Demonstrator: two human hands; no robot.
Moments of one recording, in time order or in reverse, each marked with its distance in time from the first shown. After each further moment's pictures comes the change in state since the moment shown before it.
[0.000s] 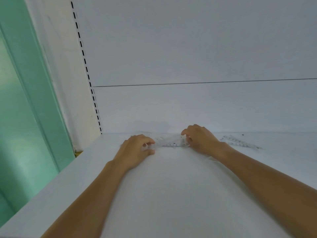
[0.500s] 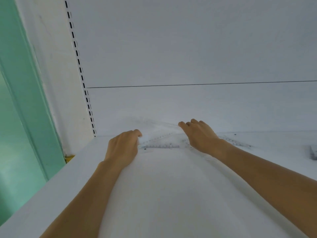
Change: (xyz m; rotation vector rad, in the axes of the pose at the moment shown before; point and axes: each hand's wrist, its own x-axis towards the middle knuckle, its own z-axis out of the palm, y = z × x) left_hand 0.001 -0.010 -0.009 0.215 0.204 -0.029; right_hand -0.012 -0.017 -0.021 -0.260 0.189 -0.043
